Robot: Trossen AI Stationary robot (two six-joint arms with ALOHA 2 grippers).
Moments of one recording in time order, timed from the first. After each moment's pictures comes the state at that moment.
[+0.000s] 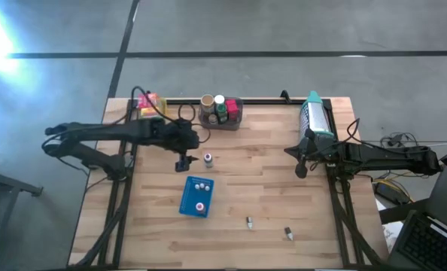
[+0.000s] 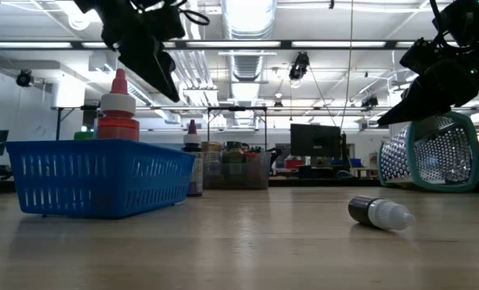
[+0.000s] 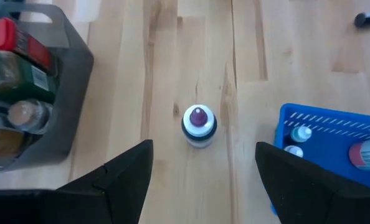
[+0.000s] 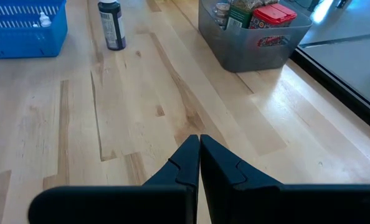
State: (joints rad) left arm 0.15 1.23 1.01 -0.65 0.01 0.16; right arm -0.10 0.43 0.21 -0.26 0.24 0.09
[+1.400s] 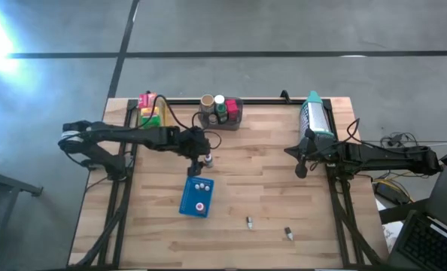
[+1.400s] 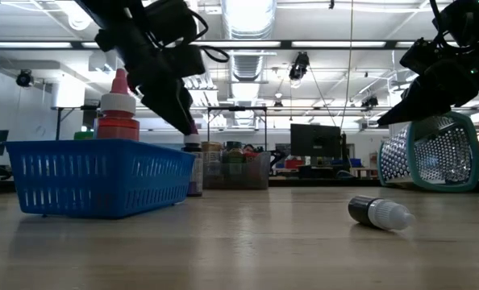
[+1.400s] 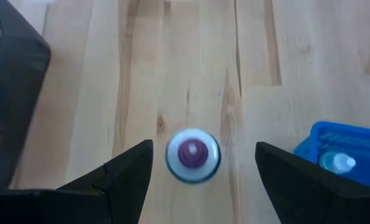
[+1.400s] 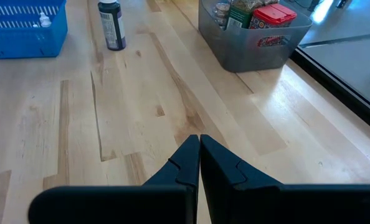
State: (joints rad) left arm 0.16 1.43 0.91 -0.37 0.06 0.14; right arm -0.10 0.43 0.21 -0.26 0.24 0.09
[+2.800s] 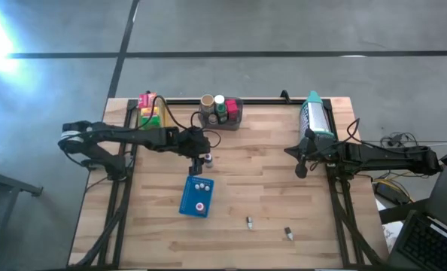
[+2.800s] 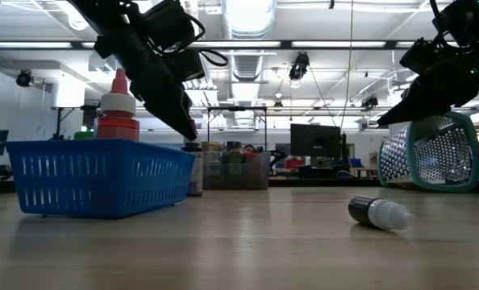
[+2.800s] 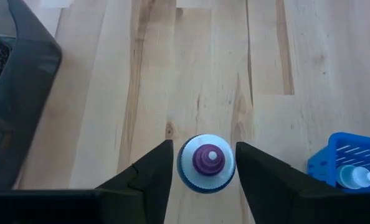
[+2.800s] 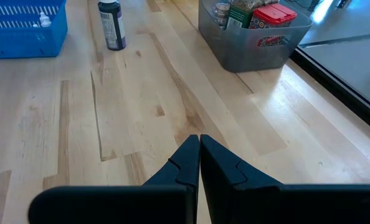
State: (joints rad) left arm 0.17 1.42 0.86 -0.28 0.04 0.12; right arm -0.10 0.43 0.21 -0.26 0.24 0.09
